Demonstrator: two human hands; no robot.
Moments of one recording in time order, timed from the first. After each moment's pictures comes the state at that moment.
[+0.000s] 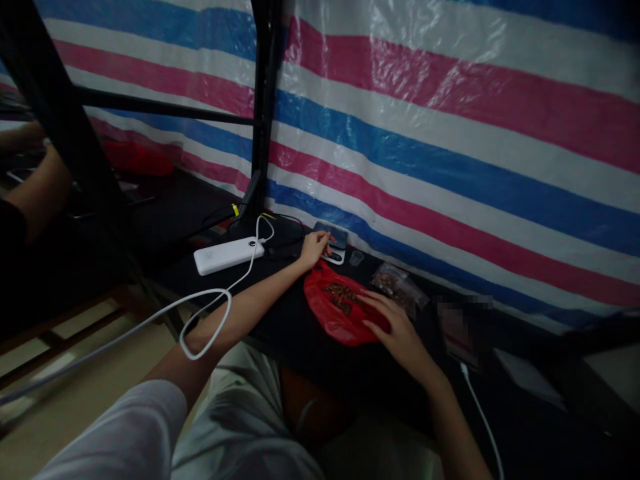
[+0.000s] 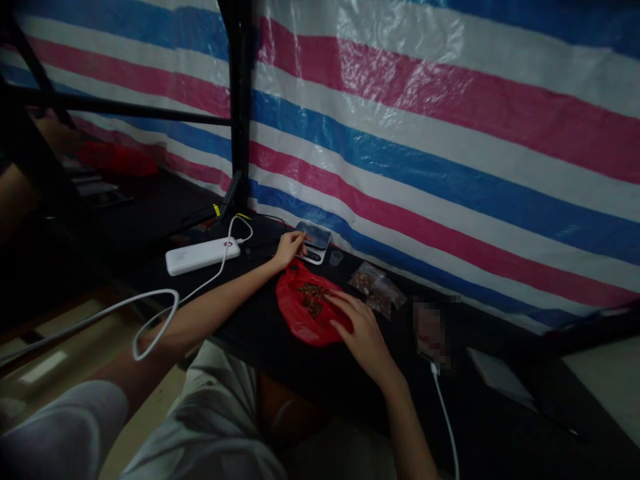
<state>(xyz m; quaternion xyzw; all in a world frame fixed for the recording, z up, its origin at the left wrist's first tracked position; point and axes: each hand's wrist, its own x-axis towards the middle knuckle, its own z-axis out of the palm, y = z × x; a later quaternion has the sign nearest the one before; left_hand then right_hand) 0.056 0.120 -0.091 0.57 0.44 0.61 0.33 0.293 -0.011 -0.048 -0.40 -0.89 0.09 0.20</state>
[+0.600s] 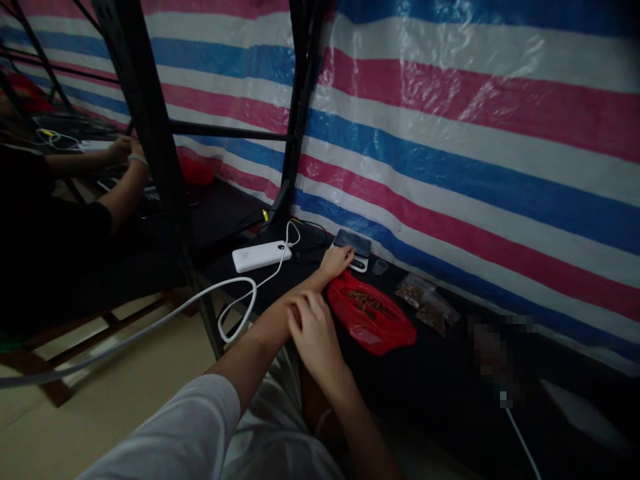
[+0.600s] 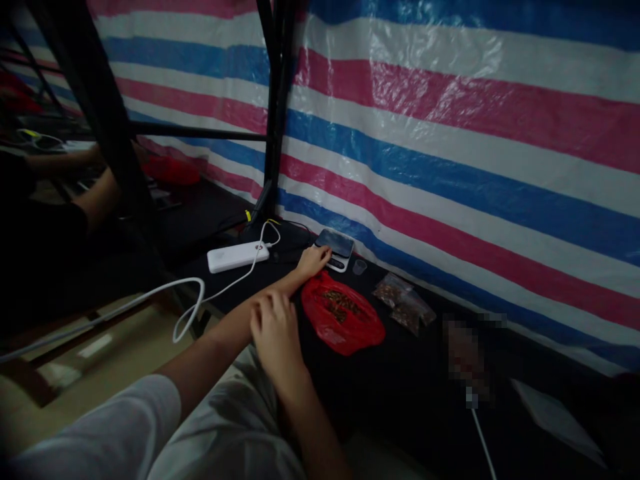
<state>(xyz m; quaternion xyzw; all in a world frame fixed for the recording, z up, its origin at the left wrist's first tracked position) 0.053 0.097 -0.091 0.69 0.64 0.34 -0.01 0.112 -0.093 -0.056 -0.35 -0.89 0.13 0.27</state>
